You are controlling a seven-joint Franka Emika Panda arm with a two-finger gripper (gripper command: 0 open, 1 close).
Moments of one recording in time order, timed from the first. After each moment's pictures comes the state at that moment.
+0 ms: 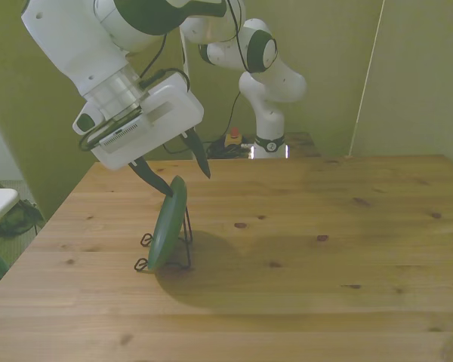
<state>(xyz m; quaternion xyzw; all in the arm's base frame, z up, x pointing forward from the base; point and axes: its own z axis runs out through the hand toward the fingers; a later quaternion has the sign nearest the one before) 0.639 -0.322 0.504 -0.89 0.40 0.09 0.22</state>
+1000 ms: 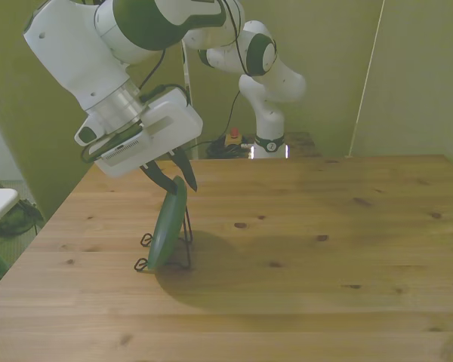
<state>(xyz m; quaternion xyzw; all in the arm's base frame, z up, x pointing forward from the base) 0.640 -0.327 0.489 -0.89 0.41 0.10 0.20</state>
